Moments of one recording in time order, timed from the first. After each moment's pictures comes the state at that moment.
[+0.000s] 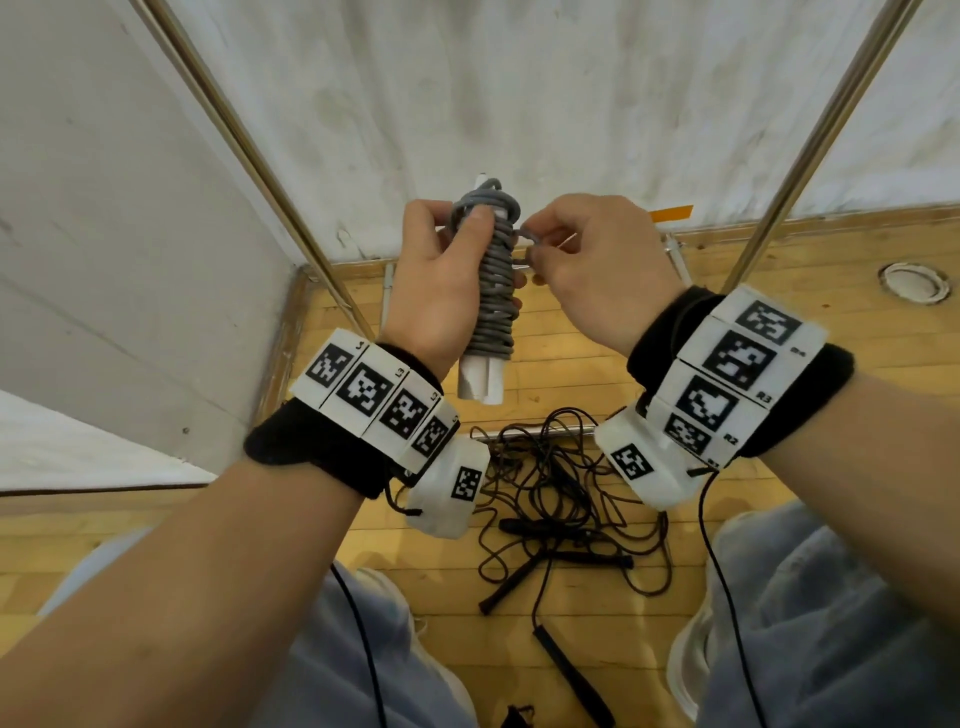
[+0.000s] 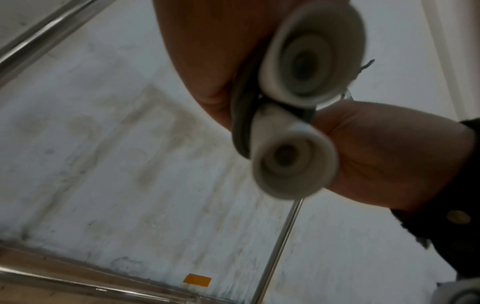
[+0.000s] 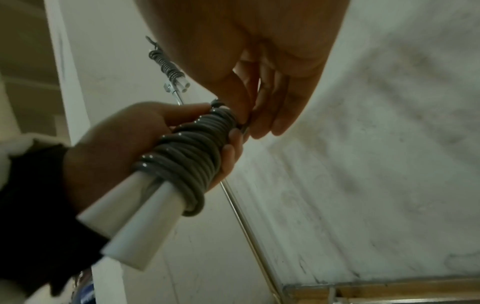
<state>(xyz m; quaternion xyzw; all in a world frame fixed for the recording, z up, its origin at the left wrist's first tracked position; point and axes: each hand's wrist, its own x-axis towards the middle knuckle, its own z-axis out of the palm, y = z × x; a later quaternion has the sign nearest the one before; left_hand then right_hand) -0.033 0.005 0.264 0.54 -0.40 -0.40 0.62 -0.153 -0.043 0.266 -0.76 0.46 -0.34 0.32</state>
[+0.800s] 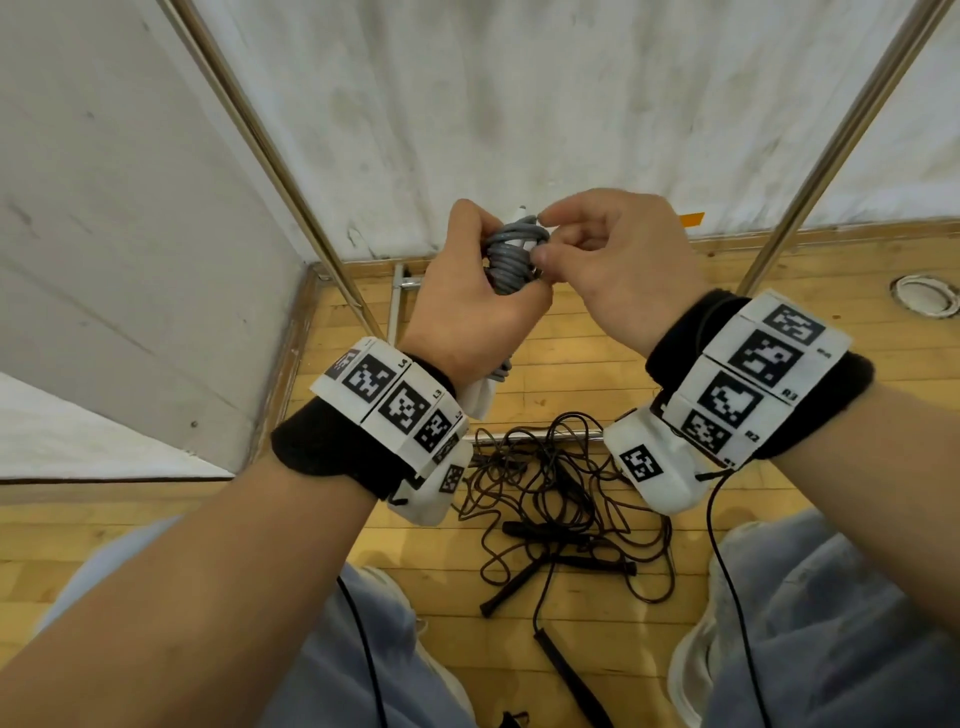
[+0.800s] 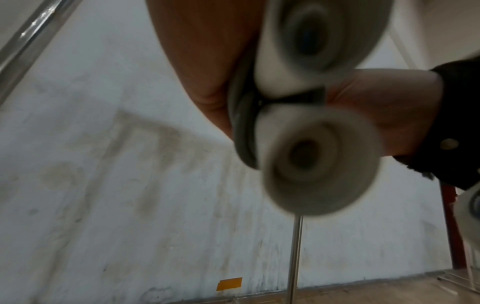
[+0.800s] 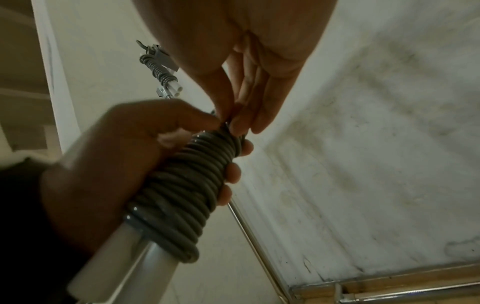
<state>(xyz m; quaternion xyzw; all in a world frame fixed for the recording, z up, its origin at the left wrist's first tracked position) -0.032 0.013 0.263 0.62 -0.54 -0.30 0.48 -0.153 -0.046 0.265 -0.70 0.43 -0.40 0.41</state>
